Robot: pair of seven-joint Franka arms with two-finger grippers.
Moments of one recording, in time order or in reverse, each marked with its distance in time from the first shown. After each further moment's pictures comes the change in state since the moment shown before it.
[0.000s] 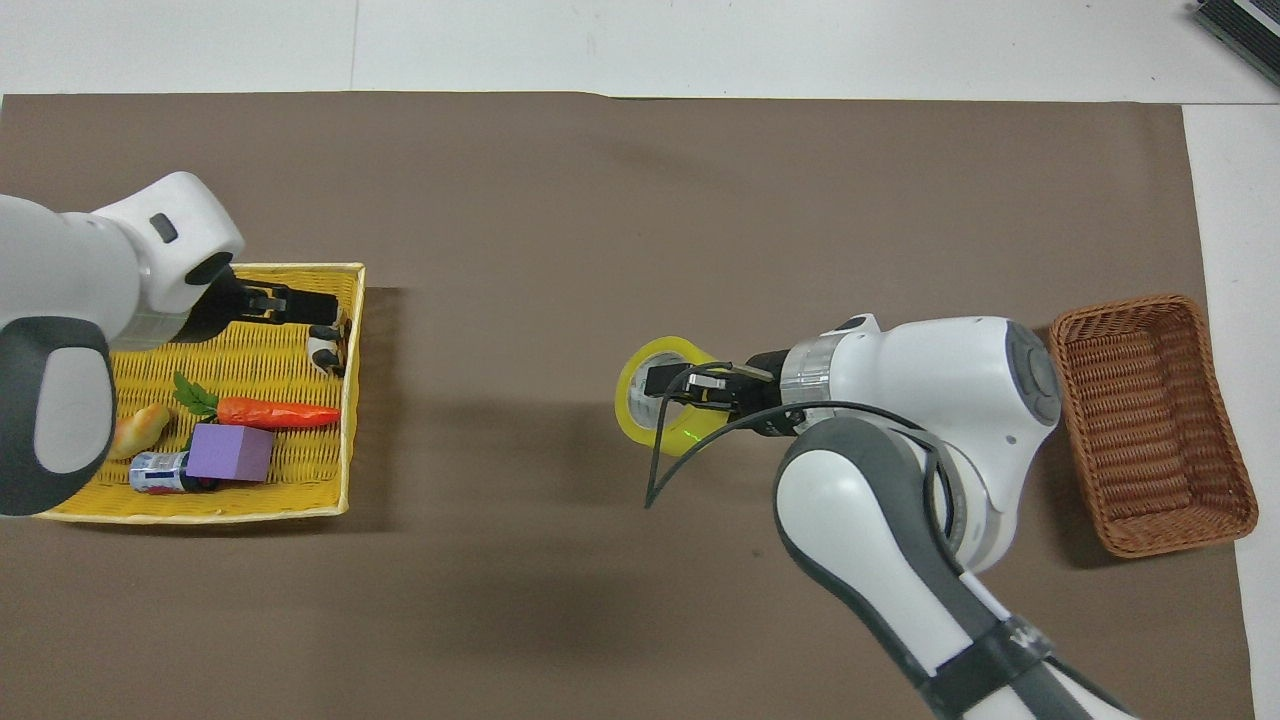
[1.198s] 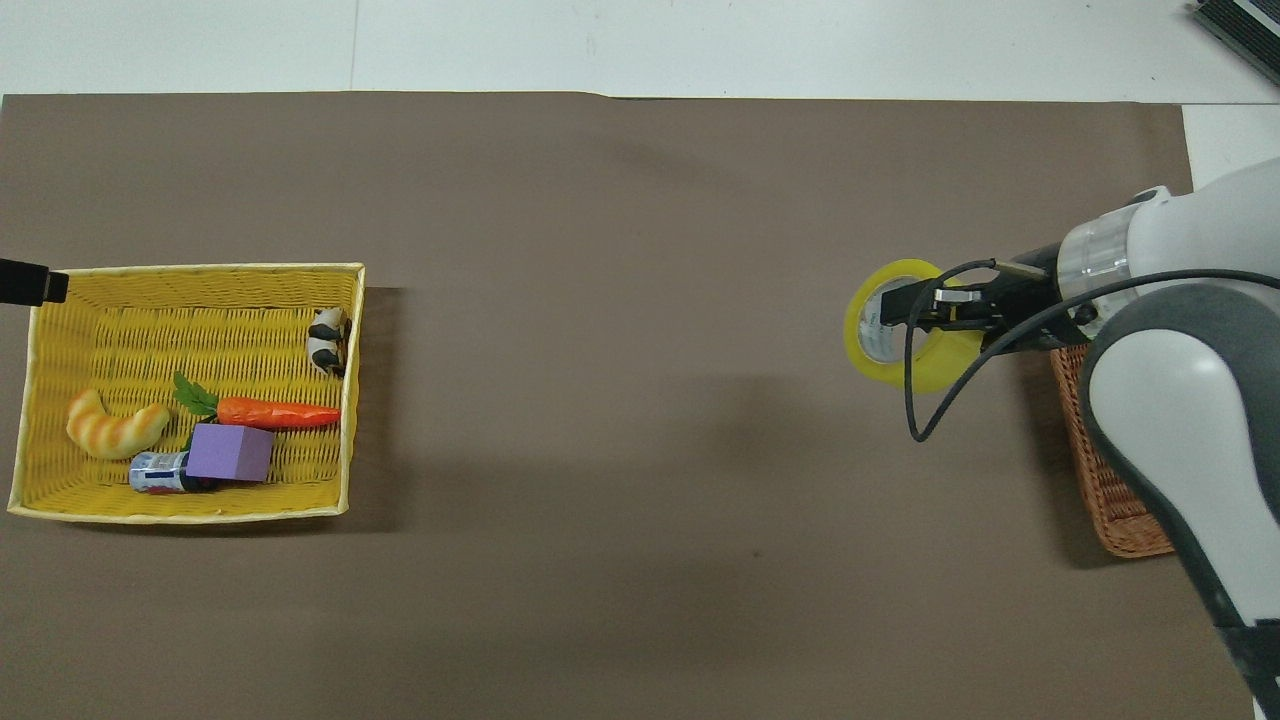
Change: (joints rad) left arm 0.167 -0.008 -0.003 0.383 0.100 -0.435 0.137; right arm -0.312 -0.030 -0.015 0.293 -0.416 -0.437 0.003
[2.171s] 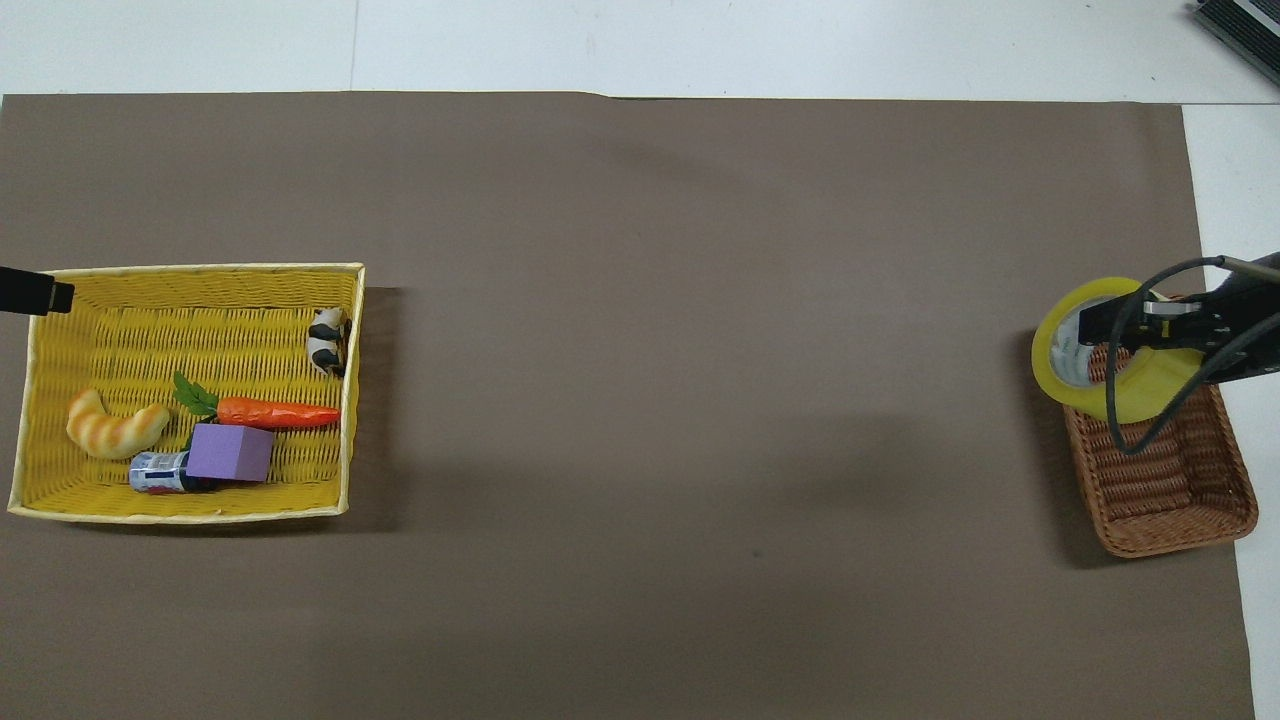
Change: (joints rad) left arm 0.000 0.000 -0.003 0.000 0.000 -0.022 0.000; right arm -0.169 -0.025 -0.013 0.135 -0.223 -0.271 -0.005
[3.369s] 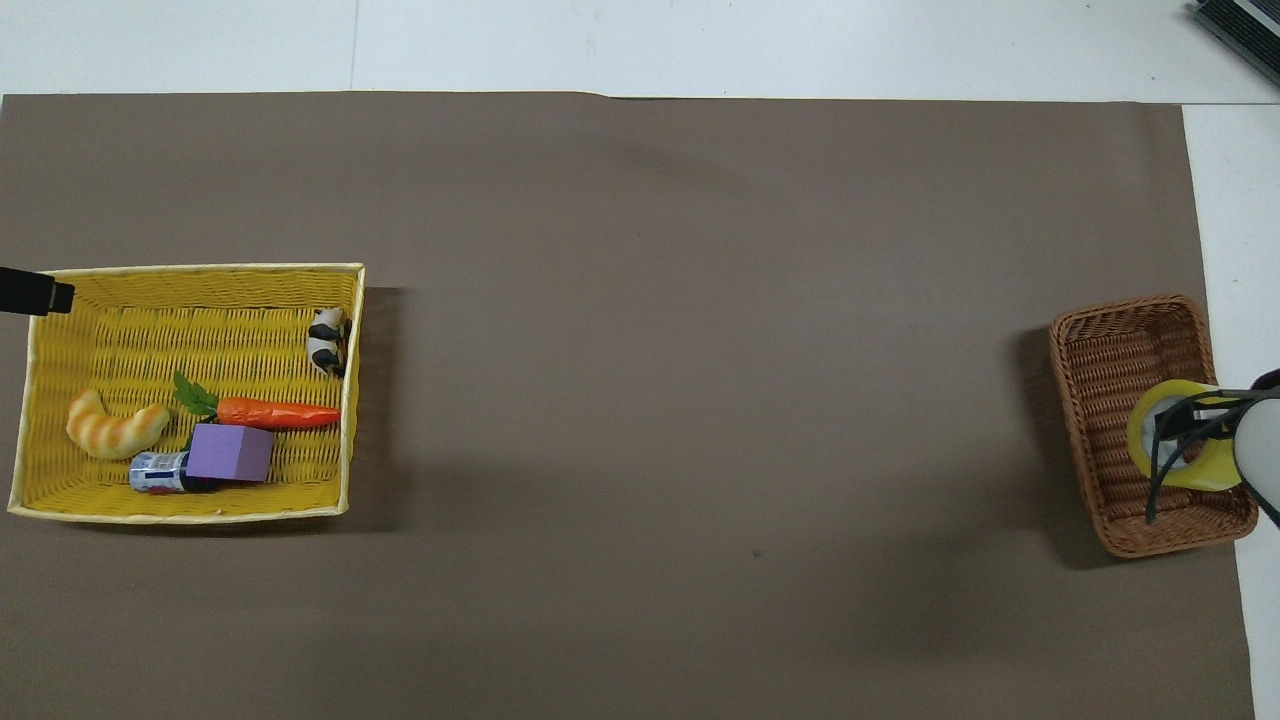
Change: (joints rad) left arm 0.000 0.000 0.000 0.000 0.000 -0.001 0.000; right arm -0.236 0.007 -0.009 -0.421 -0.342 0.389 -0.324
